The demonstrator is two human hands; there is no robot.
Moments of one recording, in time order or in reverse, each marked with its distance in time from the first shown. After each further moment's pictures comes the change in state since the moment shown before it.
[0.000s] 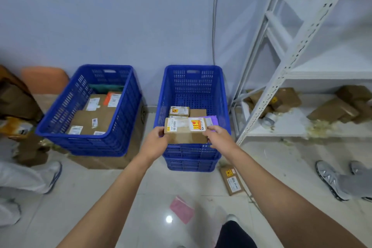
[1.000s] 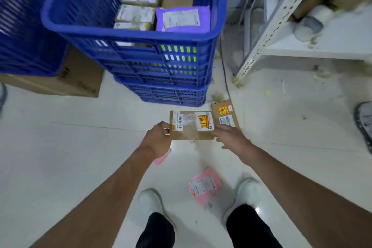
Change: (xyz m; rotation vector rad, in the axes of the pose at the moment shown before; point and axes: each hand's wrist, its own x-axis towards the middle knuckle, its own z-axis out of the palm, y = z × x) left_hand 0.112 -0.337 0.320 0.317 -0.136 -0.447; right_hand 0.199 0.438 -0.050 -0.144 -0.261 0.385
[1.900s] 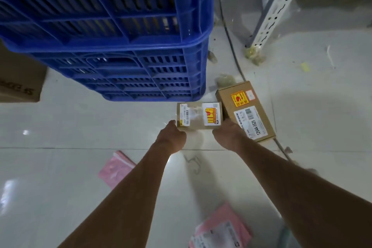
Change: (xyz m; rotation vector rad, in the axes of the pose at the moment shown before) left_hand 0.283 -0.088 0.187 0.220 -0.066 -0.025; right_hand 0.312 0.129 0.056 -0.404 0.227 0.035
